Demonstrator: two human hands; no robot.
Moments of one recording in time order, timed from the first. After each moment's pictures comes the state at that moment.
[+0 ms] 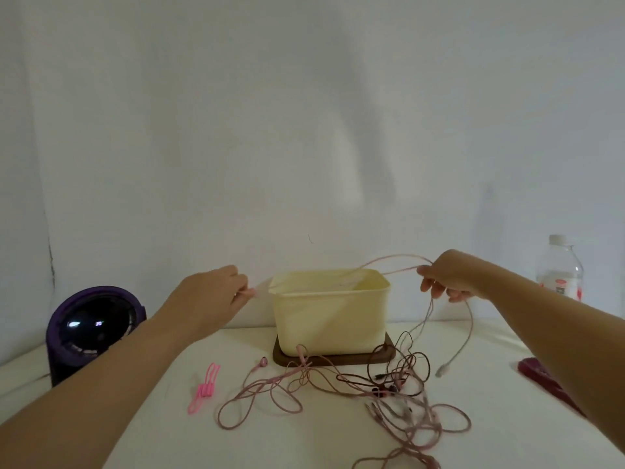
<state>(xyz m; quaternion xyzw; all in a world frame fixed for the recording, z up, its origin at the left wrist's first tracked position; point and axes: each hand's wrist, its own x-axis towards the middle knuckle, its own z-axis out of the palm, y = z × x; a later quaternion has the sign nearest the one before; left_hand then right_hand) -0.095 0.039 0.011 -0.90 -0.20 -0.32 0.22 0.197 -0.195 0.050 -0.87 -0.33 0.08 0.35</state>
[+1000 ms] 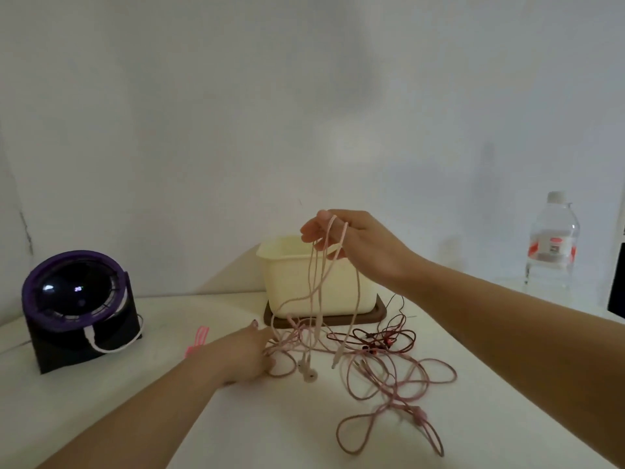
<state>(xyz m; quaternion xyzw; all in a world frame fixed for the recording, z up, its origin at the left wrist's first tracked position) -0.050 -0.004 -0.086 -0.94 -0.32 0.04 -0.06 0.080 -0.162 0.028 -0.61 -0.59 0.09 0.53</state>
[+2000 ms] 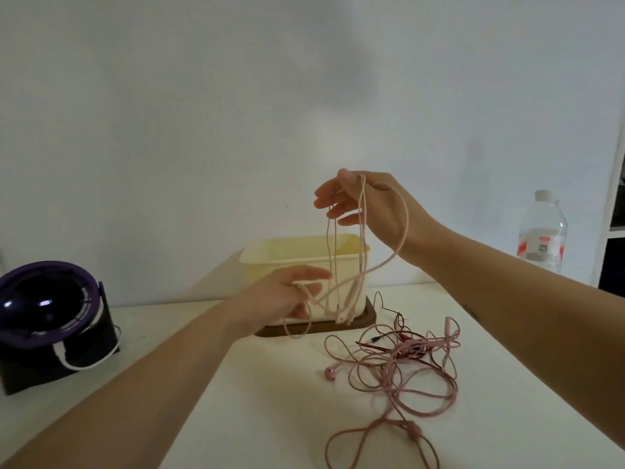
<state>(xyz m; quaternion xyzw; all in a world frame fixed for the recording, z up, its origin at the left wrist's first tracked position) -0.008 -0.049 -0.016 -0.83 -0.16 -0.19 -0.51 0.111 -0.173 0.061 -0.57 -0.58 0.04 0.58</state>
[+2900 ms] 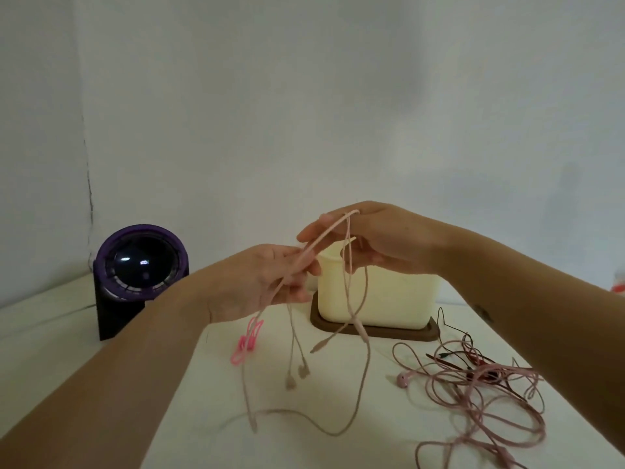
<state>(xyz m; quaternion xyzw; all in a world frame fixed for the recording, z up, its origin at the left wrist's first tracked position) -0.130 -0.003 0.007 -0.75 -0.08 -0.20 -0.63 0.030 -0.106 0.064 -0.58 -0.66 0.29 0.37</state>
